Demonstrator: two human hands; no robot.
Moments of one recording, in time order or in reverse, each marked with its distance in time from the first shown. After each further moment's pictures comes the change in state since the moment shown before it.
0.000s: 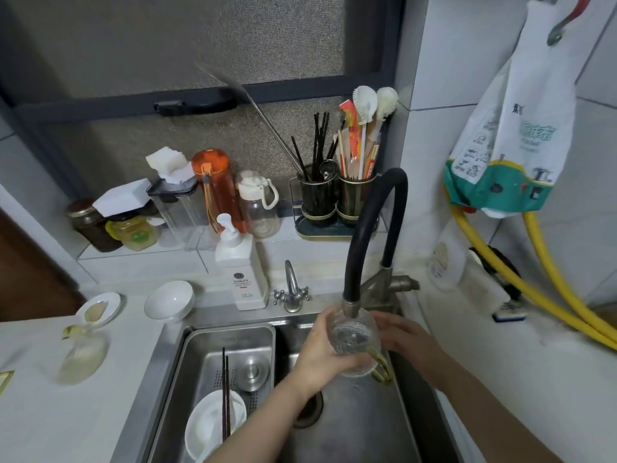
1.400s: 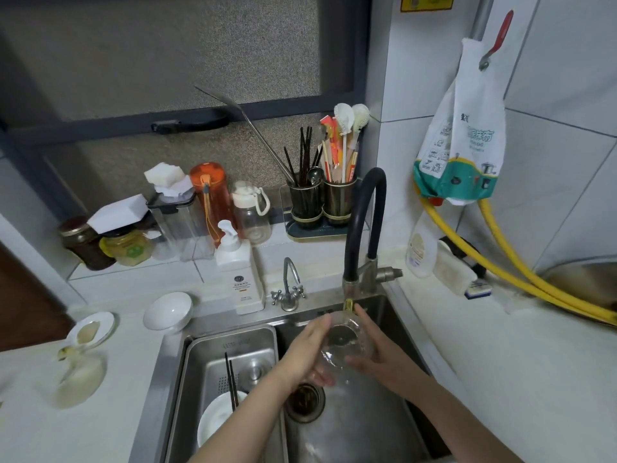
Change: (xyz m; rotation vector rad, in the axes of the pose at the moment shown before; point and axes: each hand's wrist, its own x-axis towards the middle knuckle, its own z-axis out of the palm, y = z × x) left_hand -0.050 0.020 -0.043 -0.046 -0.199 -0.220; right_hand -0.055 -0.001 0.081 -0.338 0.047 -0.136
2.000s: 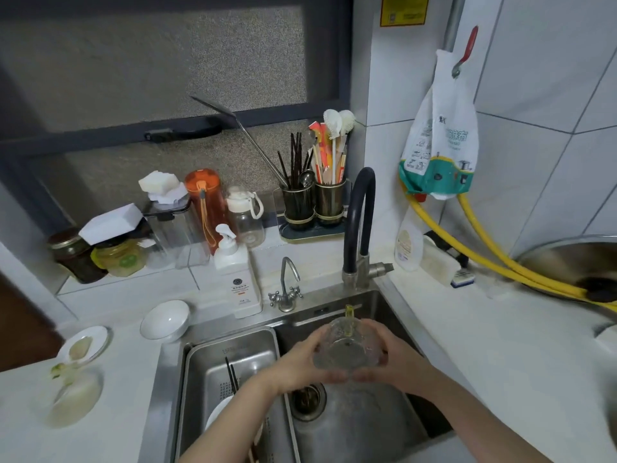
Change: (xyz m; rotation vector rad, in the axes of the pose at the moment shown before) left_hand -0.028 -0.012 -0.031 0.405 -0.293 0.180; right_hand -0.031 -0.011 0.012 0.020 0.061 0.106
